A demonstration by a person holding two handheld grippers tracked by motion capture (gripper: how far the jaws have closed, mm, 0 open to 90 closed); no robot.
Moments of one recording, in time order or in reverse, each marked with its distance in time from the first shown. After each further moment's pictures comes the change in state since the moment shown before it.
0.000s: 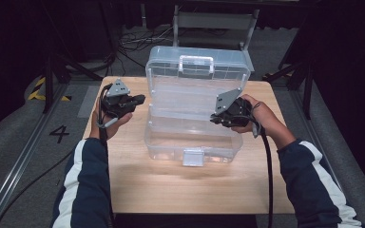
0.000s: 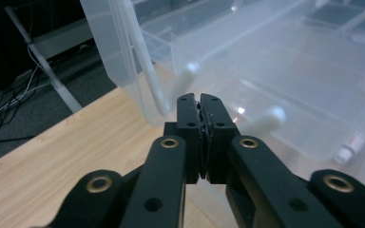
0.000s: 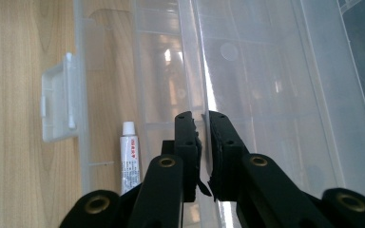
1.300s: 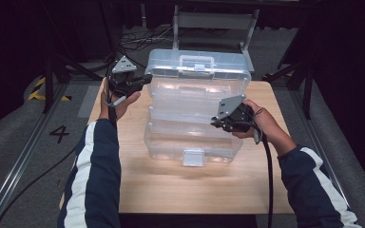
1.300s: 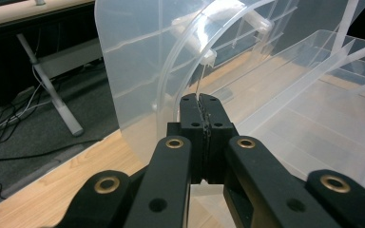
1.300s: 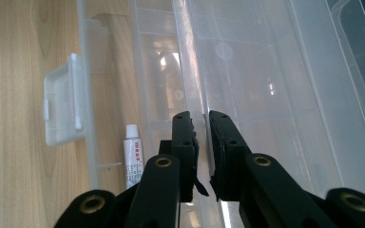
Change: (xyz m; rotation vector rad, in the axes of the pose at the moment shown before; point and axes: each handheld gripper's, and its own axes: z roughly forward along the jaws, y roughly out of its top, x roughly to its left) left arm 0.013 0.045 0.016 -0.064 -0.008 -0.043; right arm 0.013 -0.009 0.001 -0.037 -0.031 0.021
